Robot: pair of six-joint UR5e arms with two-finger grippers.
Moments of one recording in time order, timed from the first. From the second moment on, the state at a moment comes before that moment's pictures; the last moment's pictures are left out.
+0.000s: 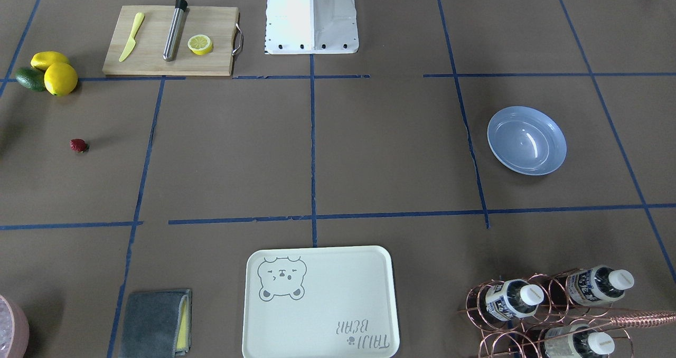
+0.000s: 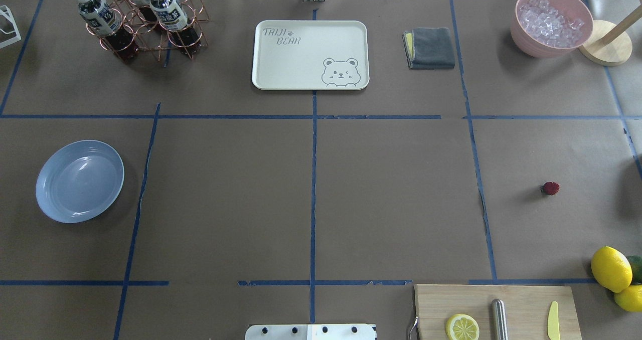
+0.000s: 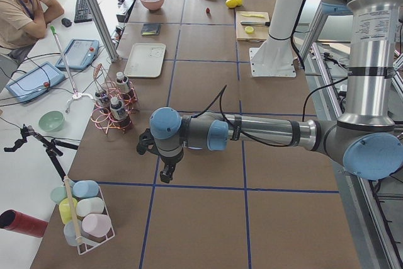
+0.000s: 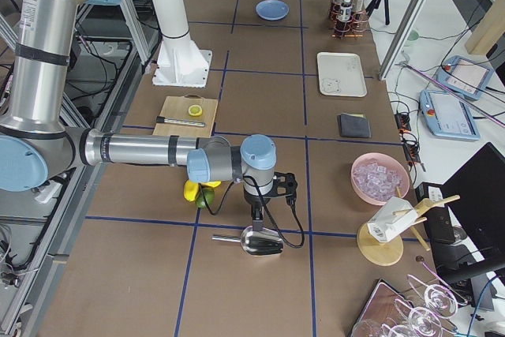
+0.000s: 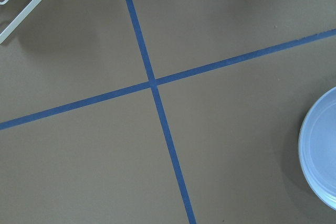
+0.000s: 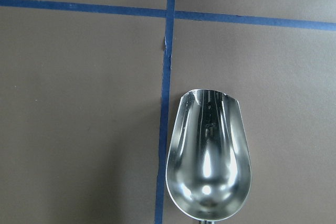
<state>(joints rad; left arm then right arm) -1.57 -1.55 -1.67 -1.58 -2.41 0.22 1.46 -1.80 1.78 -1.44 2.26 0.11</state>
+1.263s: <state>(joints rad) -1.56 -1.56 -1.67 -1.94 -2.40 0.21 1.43 -1.76 1.80 -1.19 2.35 0.12</state>
